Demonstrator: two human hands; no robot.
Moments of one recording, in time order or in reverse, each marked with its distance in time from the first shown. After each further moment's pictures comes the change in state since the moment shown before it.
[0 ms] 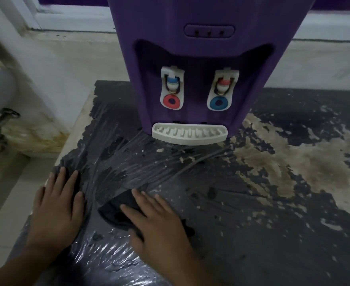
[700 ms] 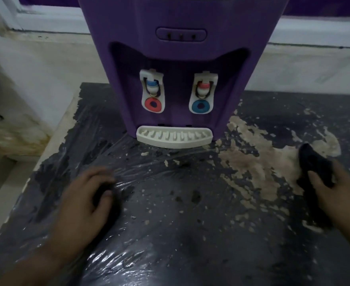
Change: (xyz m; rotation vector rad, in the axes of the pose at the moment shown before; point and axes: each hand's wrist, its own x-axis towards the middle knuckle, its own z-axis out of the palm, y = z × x) left_hand 0.007 0.102 -0.024 -0.493 -0.022 0.264; right_hand -0.131 0.285 -0.196 0.006 0.425 1.114
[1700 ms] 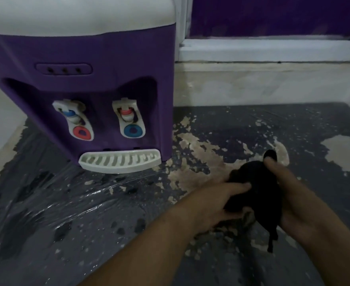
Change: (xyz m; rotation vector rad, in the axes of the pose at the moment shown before) left_hand 0.105 0.290 0.199 -1.226 -0.905 -0.709; right_hand -0.017 -0.061 -0.066 1.299 -0.657 0.315
